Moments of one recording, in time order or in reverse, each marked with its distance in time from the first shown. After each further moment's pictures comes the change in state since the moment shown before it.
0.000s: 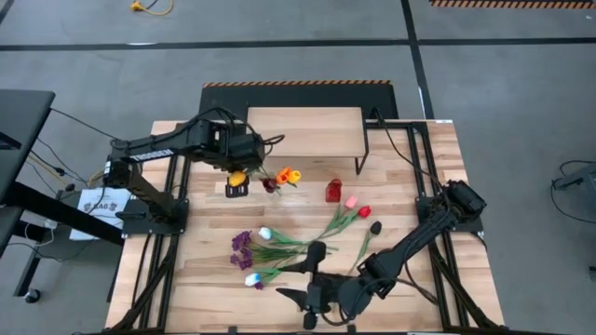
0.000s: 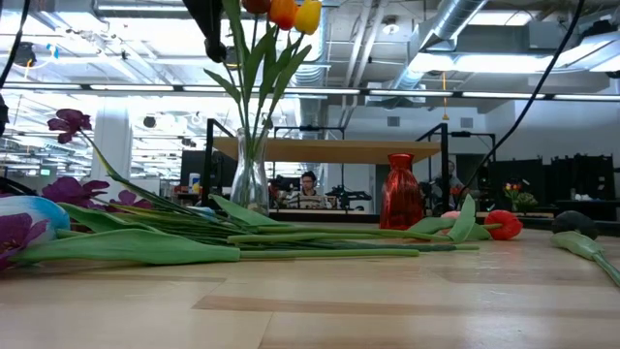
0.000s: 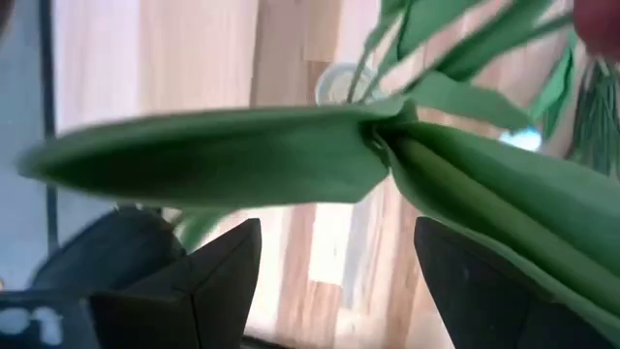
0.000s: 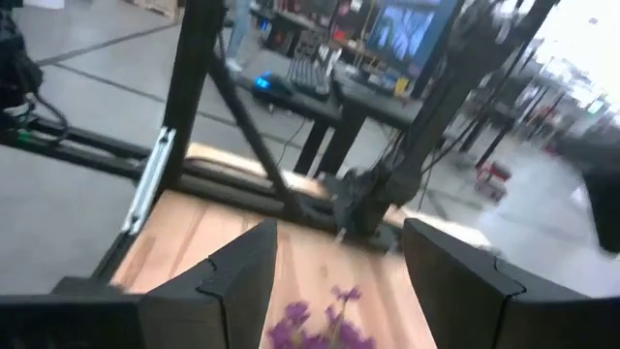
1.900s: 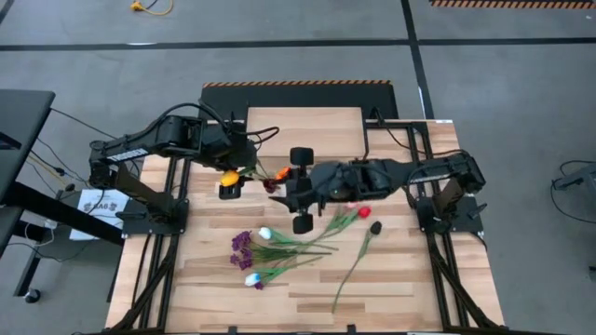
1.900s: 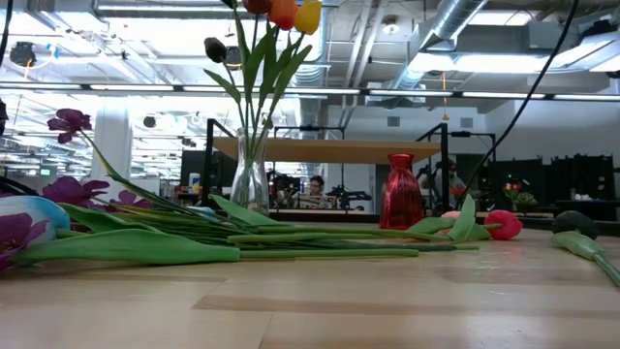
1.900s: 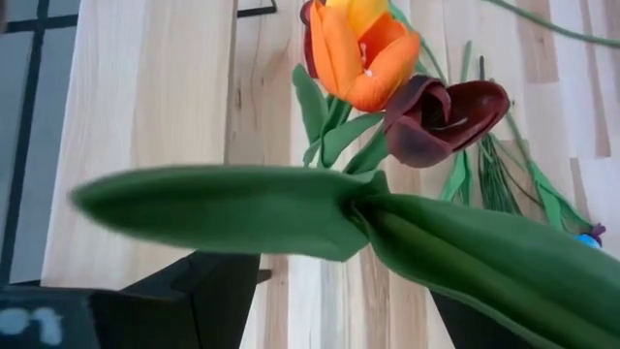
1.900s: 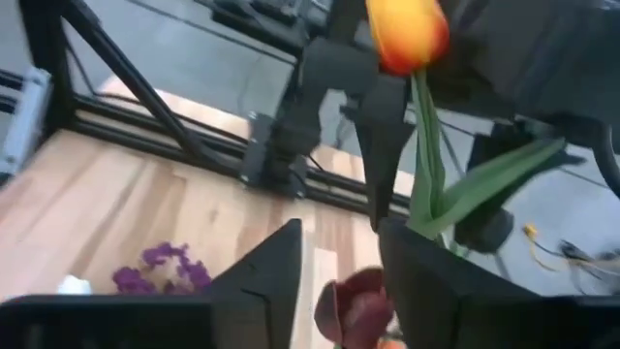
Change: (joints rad) left arm -0.013 -0.120 -0.001 0.189 0.133 0.115; right arm -0.455 -0.149 0.402 -0.778 -0.468 -0.045
